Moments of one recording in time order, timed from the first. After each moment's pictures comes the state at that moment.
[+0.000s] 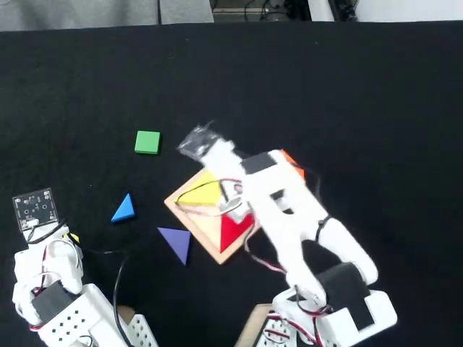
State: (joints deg) left arm -46.4 -103.7 96.2 65.5 -24.0; right arm -22.9 -9.1 39.4 60.4 25.9
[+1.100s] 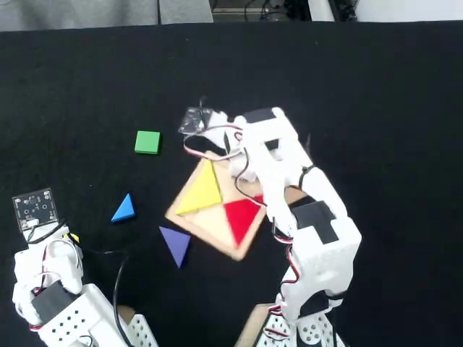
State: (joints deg) left arm -46.4 -103.7 96.2 65.5 -24.0; right arm -15.8 20.0 7.1 63.5 56.2
